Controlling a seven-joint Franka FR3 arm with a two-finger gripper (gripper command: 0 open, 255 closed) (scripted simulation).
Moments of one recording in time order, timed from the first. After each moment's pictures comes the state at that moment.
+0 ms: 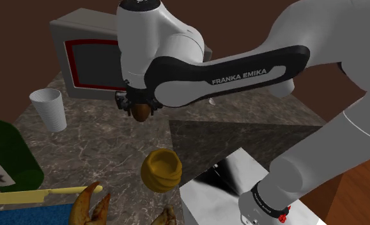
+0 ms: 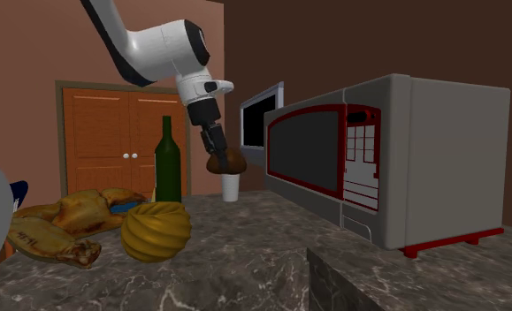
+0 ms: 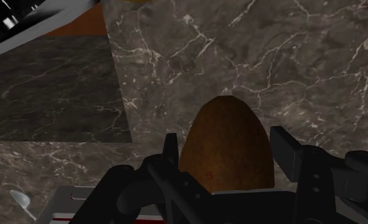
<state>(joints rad) -0.25 -0.09 0.99 -2.05 -0.24 2.05 1.26</state>
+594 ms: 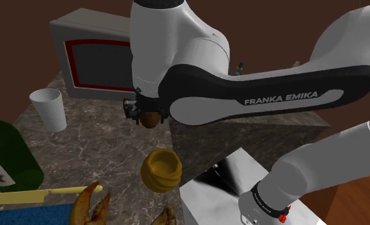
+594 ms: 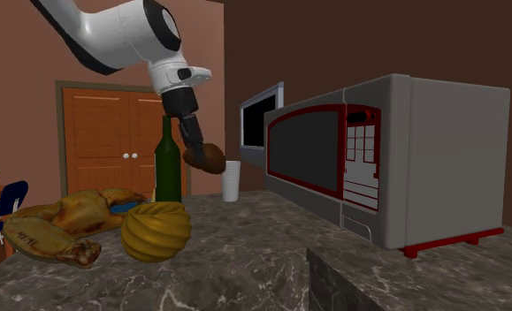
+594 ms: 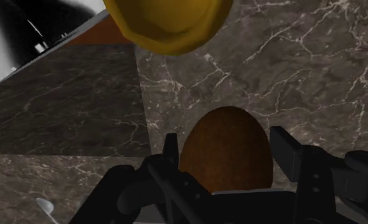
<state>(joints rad) -0.15 -0.33 0.92 -2.16 -0.04 2.01 1.18</state>
